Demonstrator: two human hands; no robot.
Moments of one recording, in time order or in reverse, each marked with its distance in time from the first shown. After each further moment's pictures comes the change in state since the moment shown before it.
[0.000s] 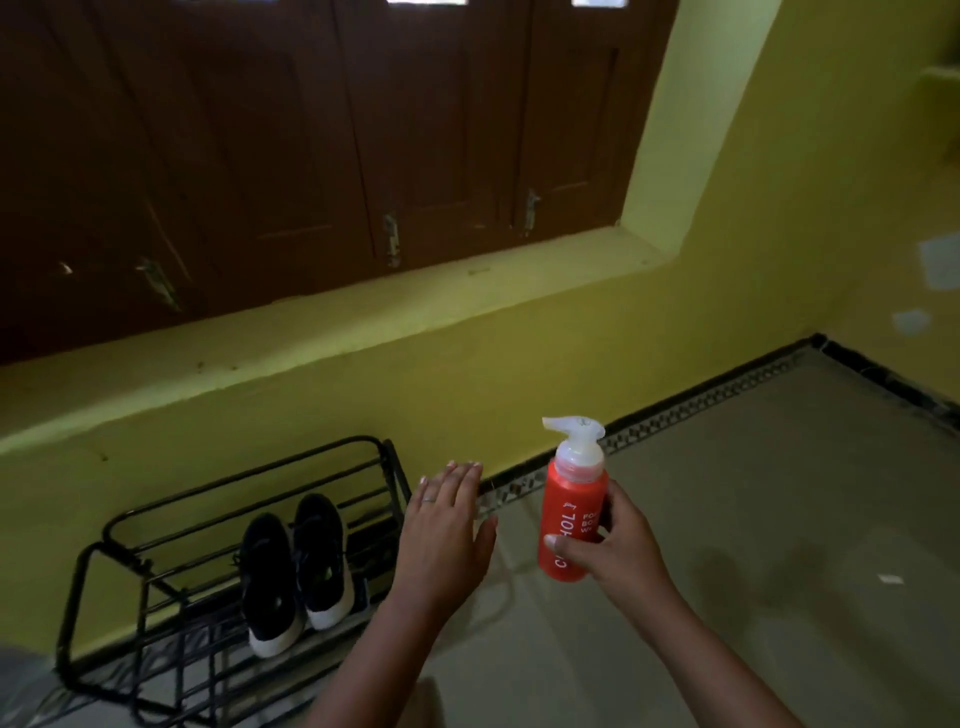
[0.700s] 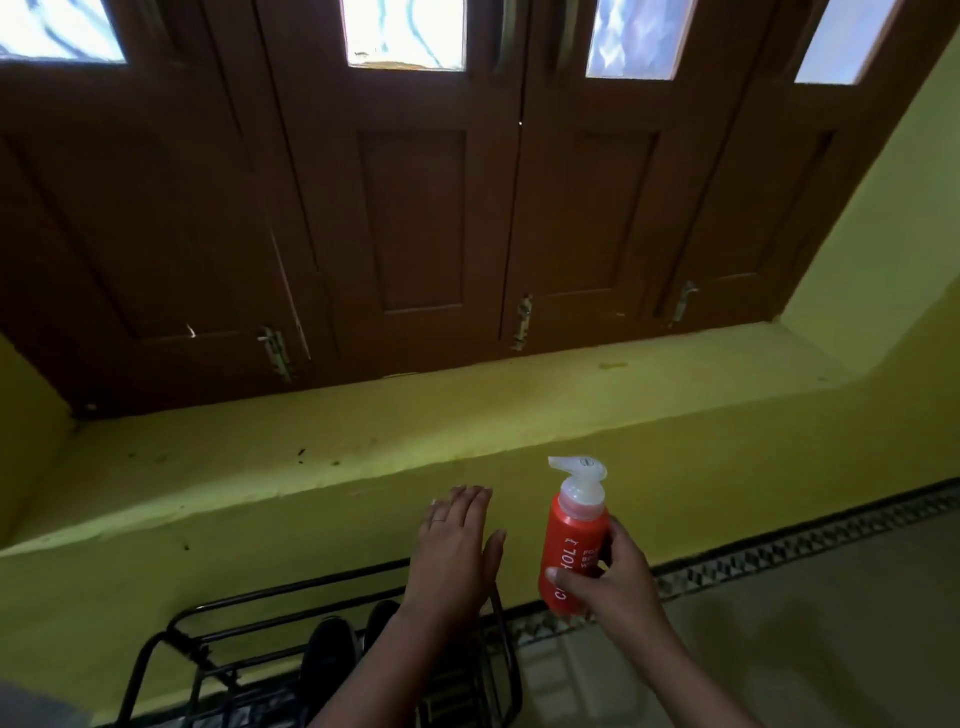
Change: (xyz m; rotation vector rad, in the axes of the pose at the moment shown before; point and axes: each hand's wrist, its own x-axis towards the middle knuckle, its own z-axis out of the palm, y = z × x) left_hand 0.165 -0.193 -0.047 0.005 0.005 -0.184; right_hand 0.207 -0.069 0.184 -0.002 -0.147 -0.044
